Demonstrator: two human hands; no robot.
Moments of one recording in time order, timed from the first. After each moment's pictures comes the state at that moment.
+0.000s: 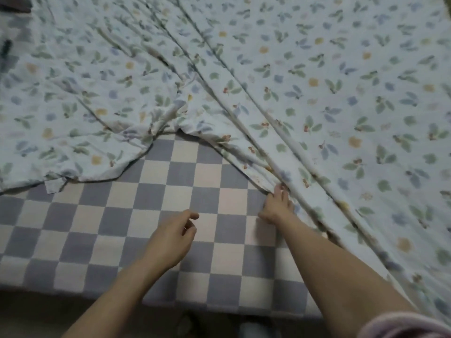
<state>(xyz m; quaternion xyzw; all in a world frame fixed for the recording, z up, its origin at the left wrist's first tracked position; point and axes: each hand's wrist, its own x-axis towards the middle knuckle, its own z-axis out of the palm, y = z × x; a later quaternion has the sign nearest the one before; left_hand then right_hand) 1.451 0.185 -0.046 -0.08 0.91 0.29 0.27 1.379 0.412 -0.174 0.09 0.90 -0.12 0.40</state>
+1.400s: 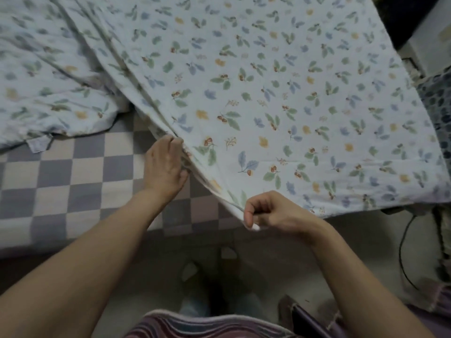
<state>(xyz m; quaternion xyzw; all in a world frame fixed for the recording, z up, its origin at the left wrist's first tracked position) 1.514 0.106 -0.084 0.17 0.97 0.16 -0.03 1.616 0.338 -0.004 0.02 0.76 -0.53 0.38</state>
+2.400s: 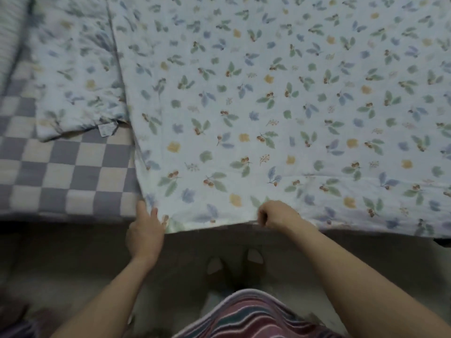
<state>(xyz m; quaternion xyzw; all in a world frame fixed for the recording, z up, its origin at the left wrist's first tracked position) 1.631 0.005 -0.074 -0.33 0.90 0.24 0.13 1.590 0.270 -0.087 0.00 0.88 -0.18 0.44</state>
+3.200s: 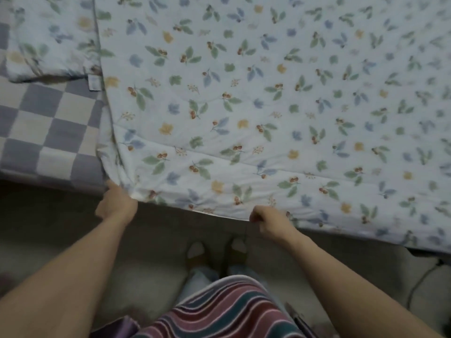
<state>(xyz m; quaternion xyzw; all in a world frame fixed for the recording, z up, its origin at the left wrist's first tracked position) 1.611 -0.067 -0.156 -0.41 0.86 0.15 0.27 1.621 0.250 -0.144 -0.02 0.89 -0.18 0.41</state>
